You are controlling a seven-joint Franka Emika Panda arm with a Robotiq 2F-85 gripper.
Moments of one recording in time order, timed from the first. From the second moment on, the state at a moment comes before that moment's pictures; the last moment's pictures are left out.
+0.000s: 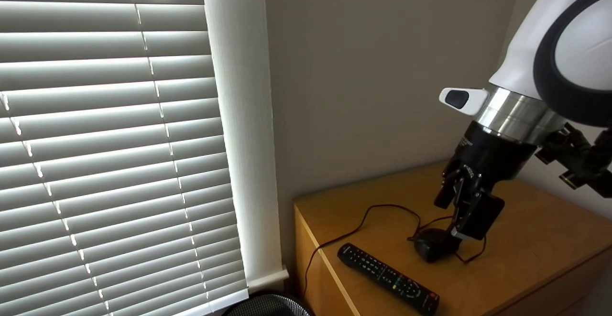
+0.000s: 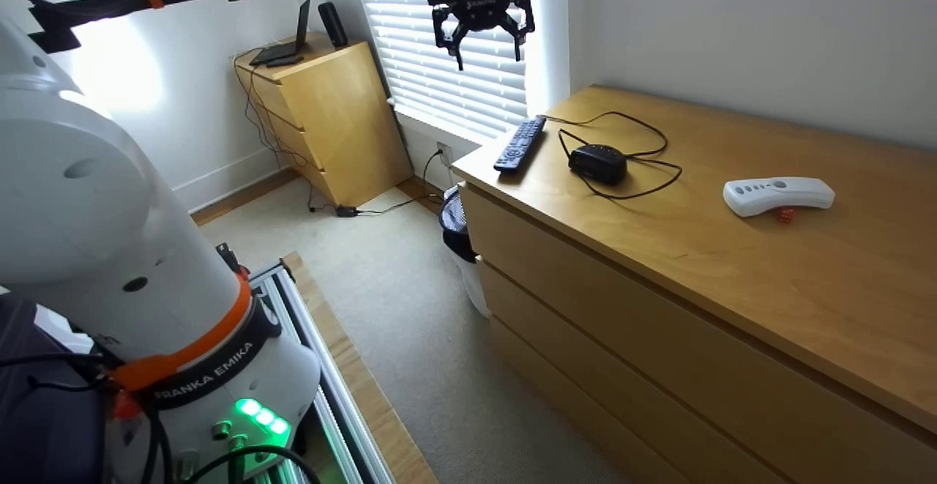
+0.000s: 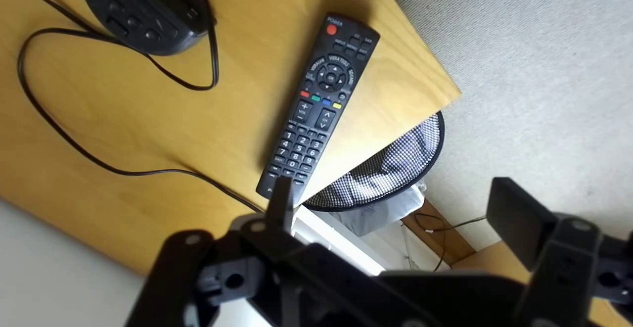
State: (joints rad) arm 0.19 -0.16 0.02 -2.42 0.25 2.47 -0.90
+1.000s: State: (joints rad) arm 0.21 0.01 0.05 -2.33 0.51 2.57 -1.23
